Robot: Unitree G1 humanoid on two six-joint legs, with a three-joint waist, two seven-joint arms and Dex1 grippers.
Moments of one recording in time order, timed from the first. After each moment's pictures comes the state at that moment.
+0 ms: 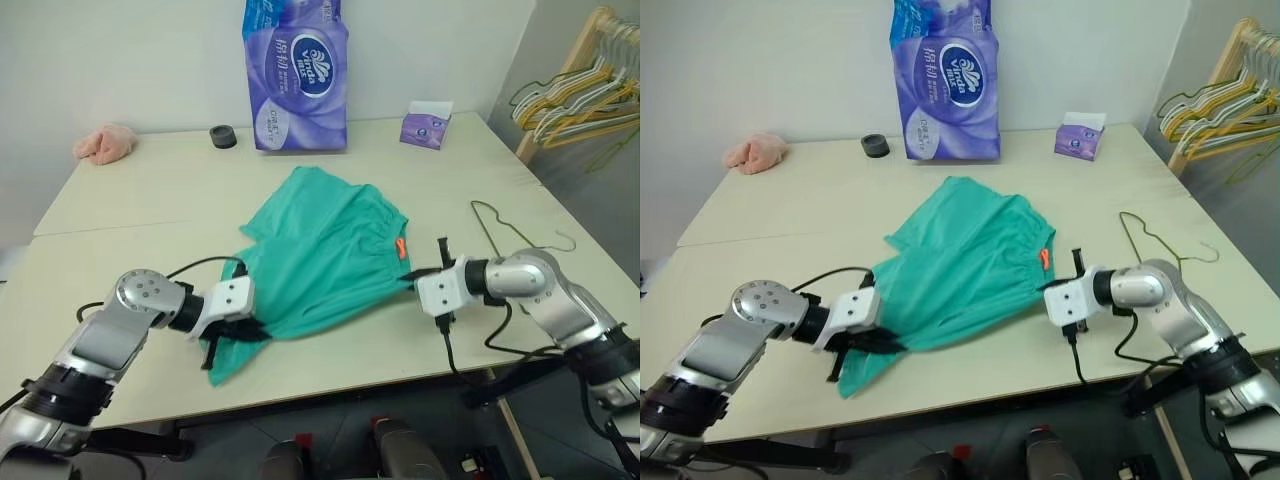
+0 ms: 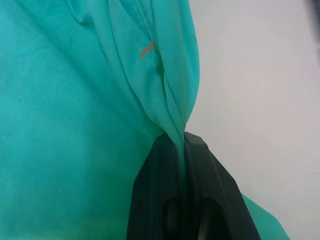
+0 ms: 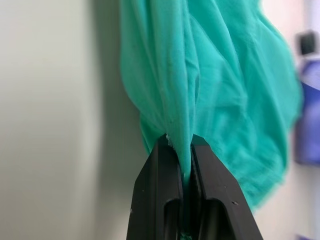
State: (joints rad) left arm -0.29 0.98 -0.23 -0.08 -0.18 0.28 -1.42; right arm -0.50 -0.81 0.40 -0.04 -0.20 -0.25 1.02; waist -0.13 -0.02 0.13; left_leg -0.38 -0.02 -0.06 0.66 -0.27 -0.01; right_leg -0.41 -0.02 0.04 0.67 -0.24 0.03
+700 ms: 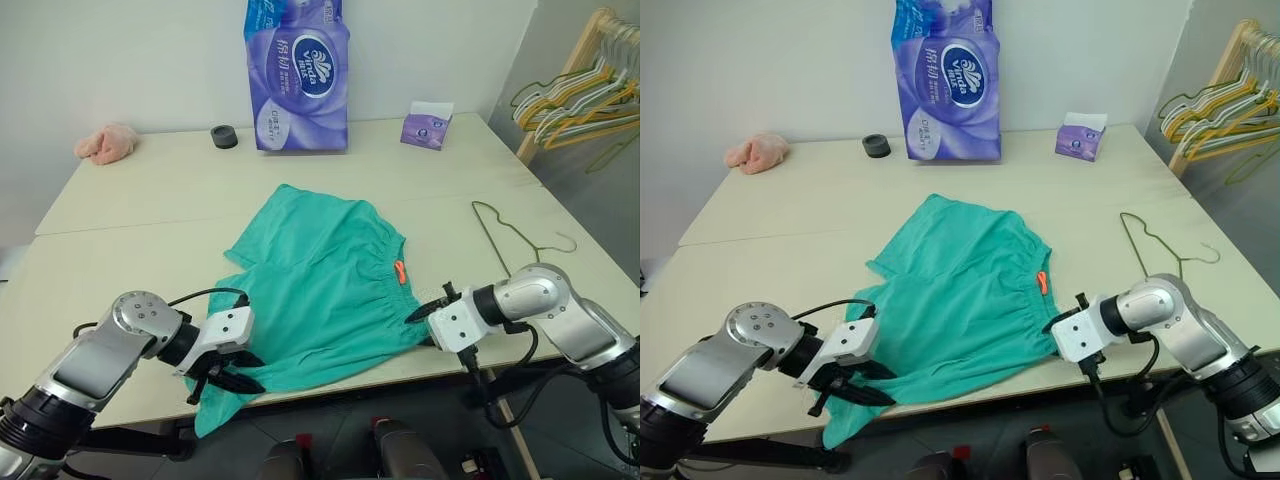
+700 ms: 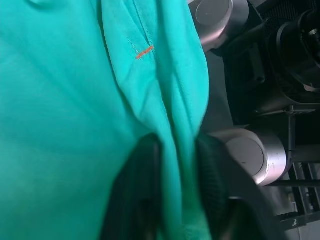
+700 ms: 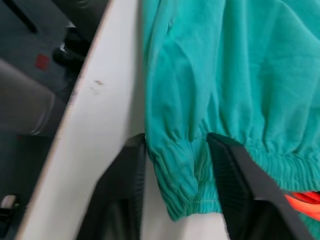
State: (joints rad) left arm -0.19 1.04 -0.23 -0.25 -0.28 0.49 -1.46; right arm -0.44 -0.90 0.40 -0.16 -0.05 -0.15 1.31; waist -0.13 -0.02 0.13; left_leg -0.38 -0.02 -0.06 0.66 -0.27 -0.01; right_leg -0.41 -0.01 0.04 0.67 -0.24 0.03
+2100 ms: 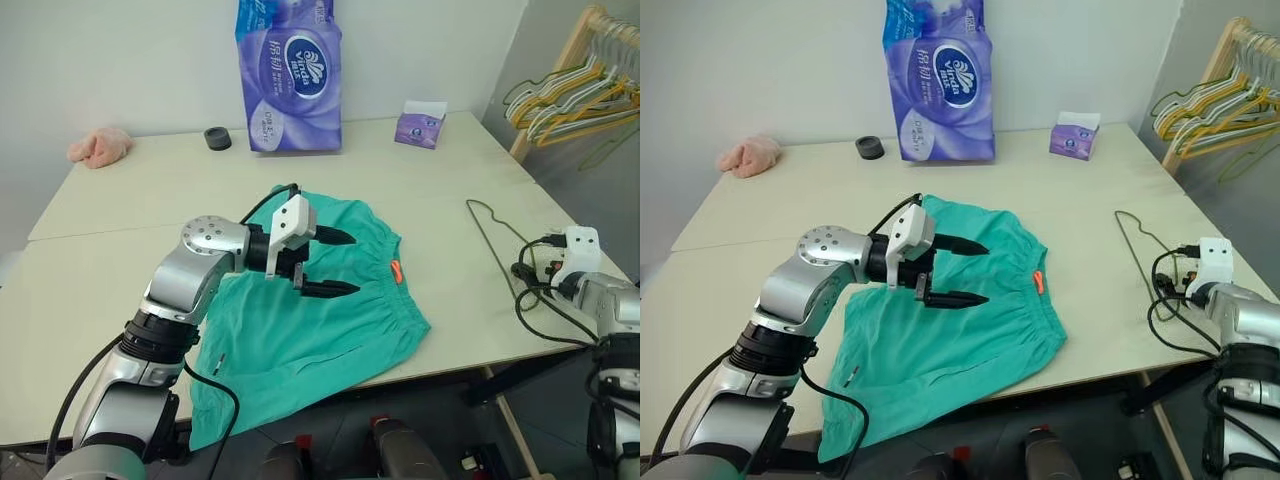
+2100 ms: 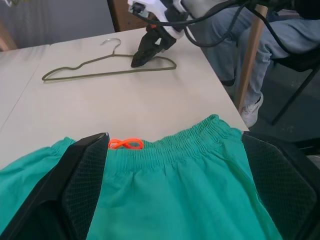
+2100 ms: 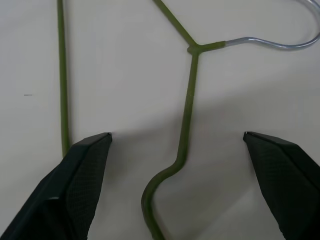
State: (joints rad) left arm -0.66 0.58 -0.20 -0.02 -0.36 0.39 -1.26; right arm -0.60 -0.67 -0.30 0.58 0.20 0.79 0.36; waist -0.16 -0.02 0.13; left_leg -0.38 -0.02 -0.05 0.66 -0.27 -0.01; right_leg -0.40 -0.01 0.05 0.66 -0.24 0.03
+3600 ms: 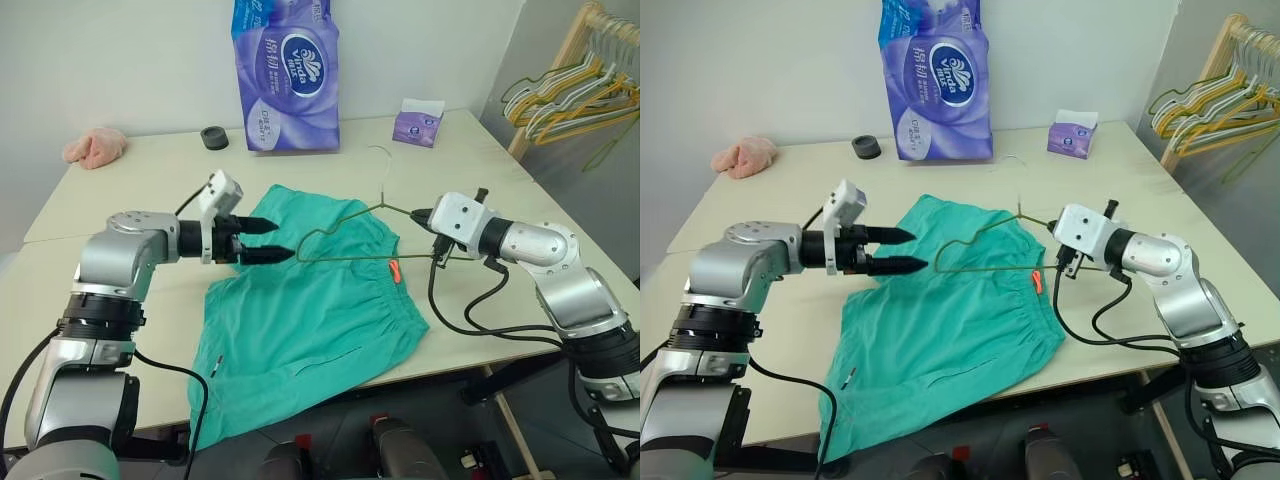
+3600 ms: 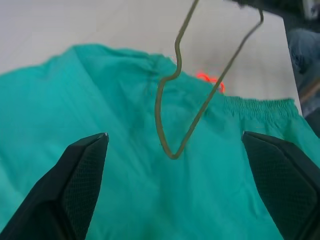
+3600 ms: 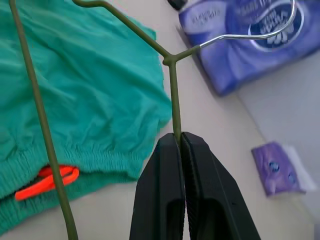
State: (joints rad) left arm -0.68 0.75 -0.09 0.24 -0.37 0.66 -1.27; right arm -0.60 -0.71 0.22 -0.14 -0.06 0.18 0.76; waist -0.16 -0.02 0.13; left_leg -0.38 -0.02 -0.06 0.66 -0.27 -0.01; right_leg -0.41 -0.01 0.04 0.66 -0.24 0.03
